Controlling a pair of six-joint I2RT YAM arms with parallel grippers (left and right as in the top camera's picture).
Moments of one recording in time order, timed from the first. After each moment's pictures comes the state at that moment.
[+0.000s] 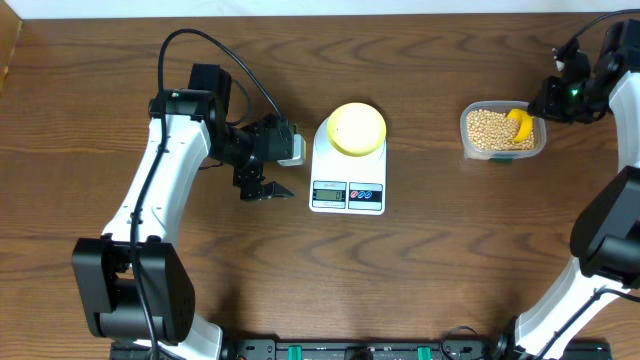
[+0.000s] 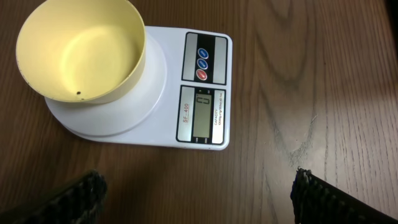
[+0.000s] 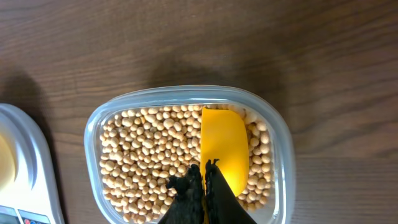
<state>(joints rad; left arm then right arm) -0.08 1.72 1.40 -1.19 0.70 1.50 -0.31 2.06 1.78 -1.03 -0.38 -0.13</state>
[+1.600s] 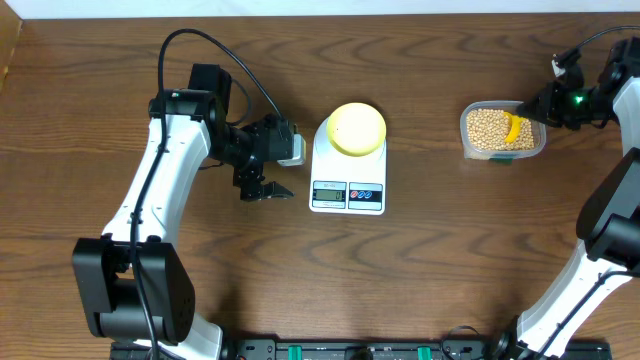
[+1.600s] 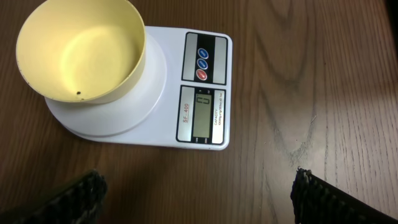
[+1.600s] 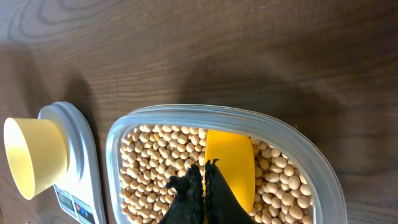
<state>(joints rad) -0.08 1.72 1.40 -1.19 0.70 1.50 -0.38 2.18 1.78 -0.99 -0.66 -0.17</state>
